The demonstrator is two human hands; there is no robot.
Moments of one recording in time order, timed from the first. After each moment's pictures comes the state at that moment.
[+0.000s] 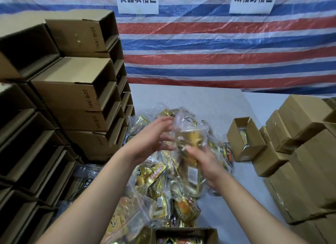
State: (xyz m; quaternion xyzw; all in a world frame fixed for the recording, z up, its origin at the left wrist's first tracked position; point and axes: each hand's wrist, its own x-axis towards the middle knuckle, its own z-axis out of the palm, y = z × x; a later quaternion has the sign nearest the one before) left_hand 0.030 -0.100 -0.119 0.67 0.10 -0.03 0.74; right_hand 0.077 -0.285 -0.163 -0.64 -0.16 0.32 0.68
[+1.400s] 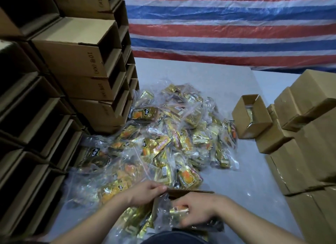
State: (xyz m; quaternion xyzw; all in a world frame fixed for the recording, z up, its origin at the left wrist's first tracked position) left_hand -0.107 -0.116 -0.307 0.83 0.10 -0.30 0.46; right_hand -0.012 -0.321 -0.274 -0.71 -0.45 0.53 0.07
